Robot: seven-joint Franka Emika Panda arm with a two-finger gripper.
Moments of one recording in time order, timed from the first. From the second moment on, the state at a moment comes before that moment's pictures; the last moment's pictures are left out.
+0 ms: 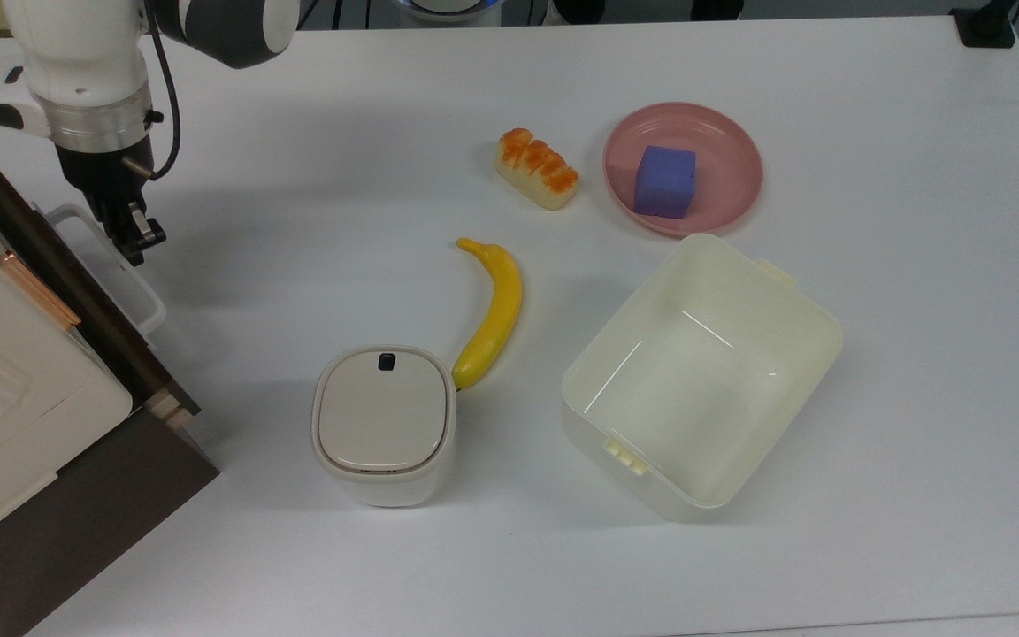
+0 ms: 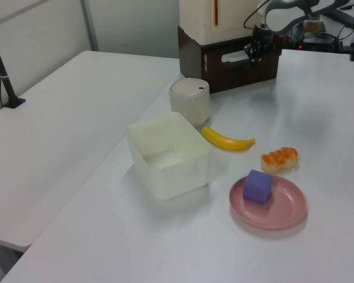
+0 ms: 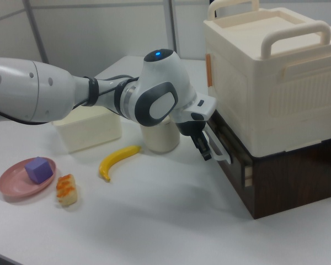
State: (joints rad) arm -0.19 0.36 -0.20 -1.70 -0.05 2.35 0.48
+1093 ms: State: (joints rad) arm -0.19 0.41 -0.23 -1.70 -0.10 2.50 0.45
